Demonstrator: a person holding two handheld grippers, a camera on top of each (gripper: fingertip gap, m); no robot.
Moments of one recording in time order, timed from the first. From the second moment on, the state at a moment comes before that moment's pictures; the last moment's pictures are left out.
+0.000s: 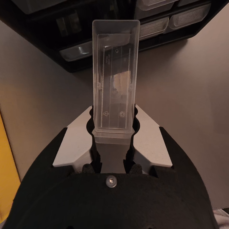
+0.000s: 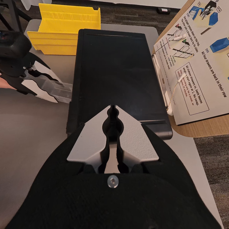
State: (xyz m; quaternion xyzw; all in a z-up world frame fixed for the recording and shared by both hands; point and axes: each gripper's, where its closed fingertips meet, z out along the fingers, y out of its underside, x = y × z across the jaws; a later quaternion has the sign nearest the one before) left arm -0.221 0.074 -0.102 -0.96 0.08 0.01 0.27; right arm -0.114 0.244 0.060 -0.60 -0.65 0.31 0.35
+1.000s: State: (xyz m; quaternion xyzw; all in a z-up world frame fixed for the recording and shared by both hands) left arm -0.219 0.082 -0.096 -0.96 0.03 0.01 0.27; right arm -0.114 0.244 0.060 -0.60 -0.66 0.30 0.35
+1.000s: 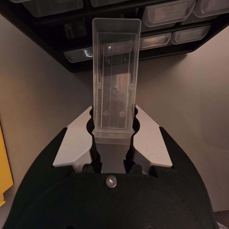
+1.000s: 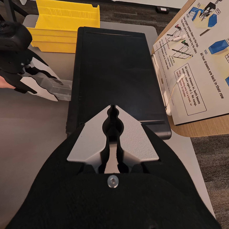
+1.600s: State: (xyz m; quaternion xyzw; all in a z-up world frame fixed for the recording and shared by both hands) left arm -0.213 0.083 -0.104 -0.97 0.01 -0.02 0.24; right arm -0.114 0.244 0.060 -0.60 -0.65 0.29 0.36
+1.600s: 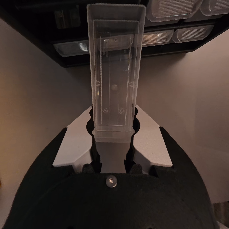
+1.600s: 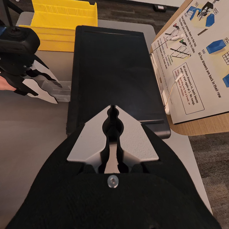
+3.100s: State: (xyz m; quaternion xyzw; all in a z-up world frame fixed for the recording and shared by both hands) left arm -0.208 0.075 -0.112 -0.99 0.01 -0.02 0.12; right arm -0.146 0.245 0.059 -0.65 -0.67 0.19 0.31
